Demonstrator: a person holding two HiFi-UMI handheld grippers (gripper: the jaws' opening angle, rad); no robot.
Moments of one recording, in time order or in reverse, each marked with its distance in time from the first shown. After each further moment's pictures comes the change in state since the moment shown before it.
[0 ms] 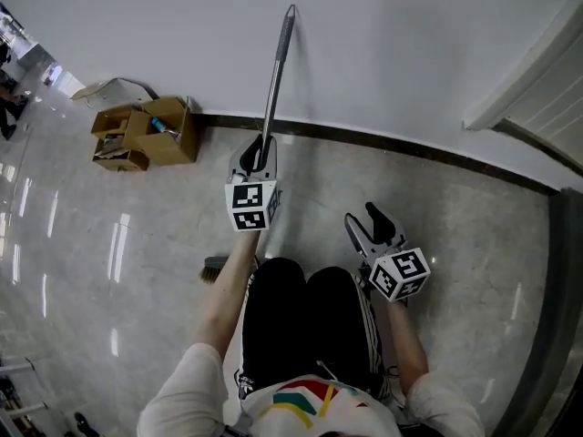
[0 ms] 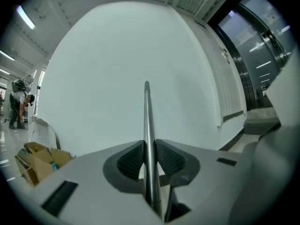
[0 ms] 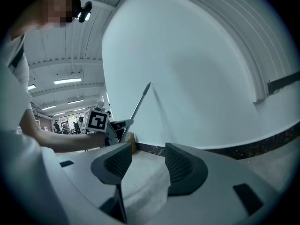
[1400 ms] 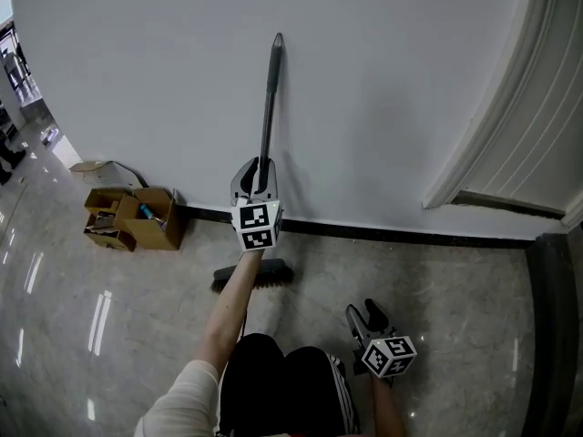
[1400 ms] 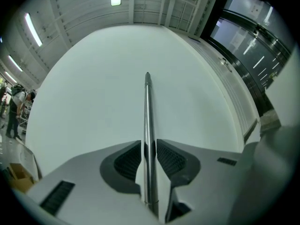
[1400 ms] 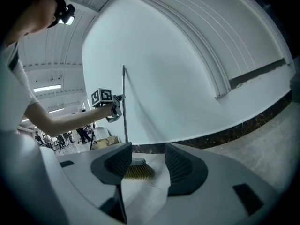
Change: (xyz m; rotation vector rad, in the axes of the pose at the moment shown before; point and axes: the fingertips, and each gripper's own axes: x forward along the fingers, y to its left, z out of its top) left arm 0.104 -0.033 0.155 0.053 -0.285 0.054; right arm -0.078 -0.066 -0.012 0.147 -0.041 -0.206
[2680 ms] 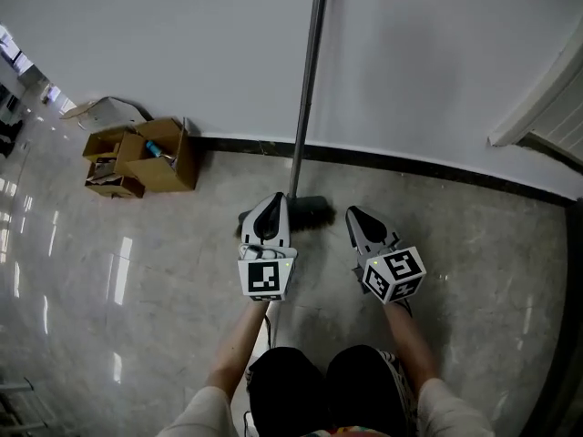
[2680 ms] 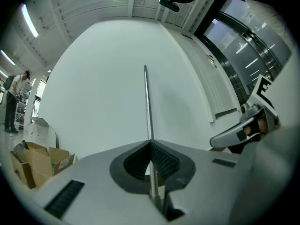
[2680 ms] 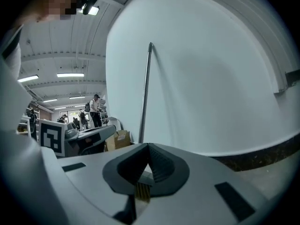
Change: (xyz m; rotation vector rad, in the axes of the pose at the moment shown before) left arm -0.182 0.019 -0.172 0.000 0.103 -0.091; right arm 0.183 0.081 -0.026 -0.234 -0.020 0.206
